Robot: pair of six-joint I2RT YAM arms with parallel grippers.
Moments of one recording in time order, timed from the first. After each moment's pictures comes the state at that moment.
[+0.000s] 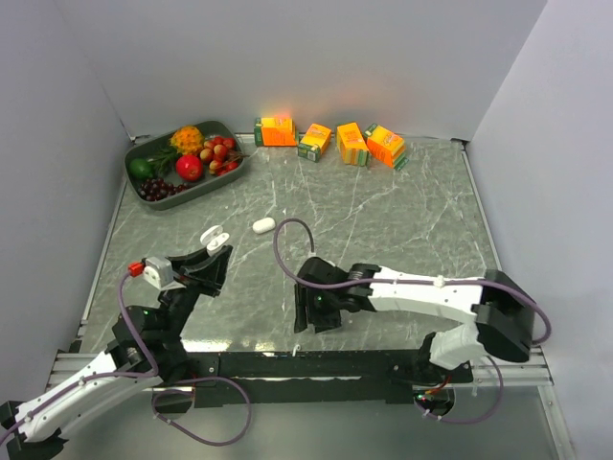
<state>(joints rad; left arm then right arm) -0.97 0.11 0.25 0.30 -0.46 -0.16 1.14 1.39 0.89 -0.61 -0.09 1.05</state>
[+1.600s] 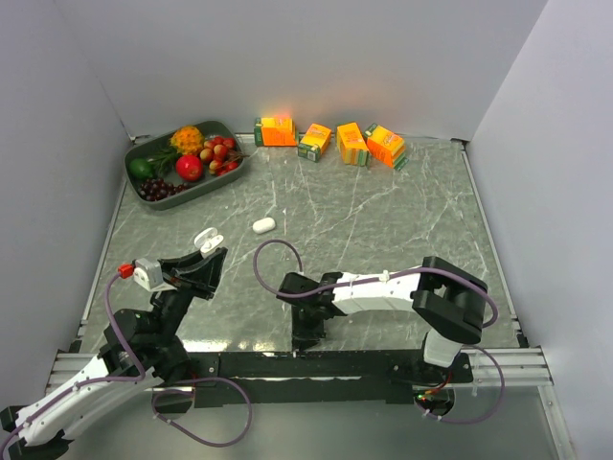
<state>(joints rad) -0.97 0.03 0.28 0.19 -0.47 -0.23 1.19 1.69 0.93 -0.53 -0.18 1.22</state>
